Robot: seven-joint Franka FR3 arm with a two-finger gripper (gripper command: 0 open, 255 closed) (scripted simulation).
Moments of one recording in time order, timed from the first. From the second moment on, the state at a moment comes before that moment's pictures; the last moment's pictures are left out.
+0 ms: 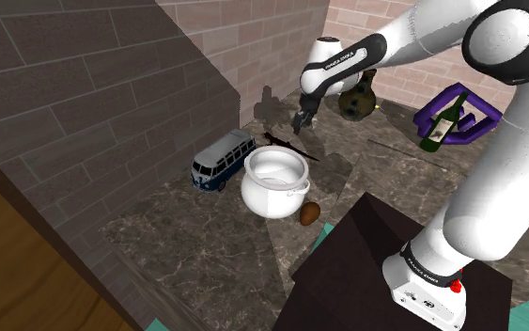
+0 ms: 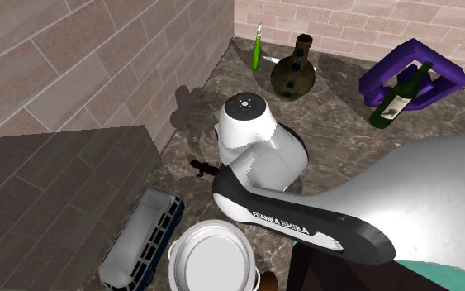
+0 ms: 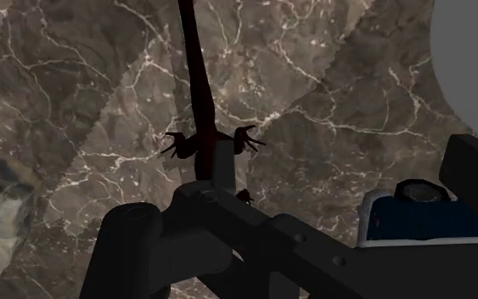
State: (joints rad) arm -0.06 0.17 -0.21 -2.13 0.00 2.39 -0.38
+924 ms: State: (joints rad) arm -0.20 0.72 -0.14 -1.63 0.15 2.42 -0.57
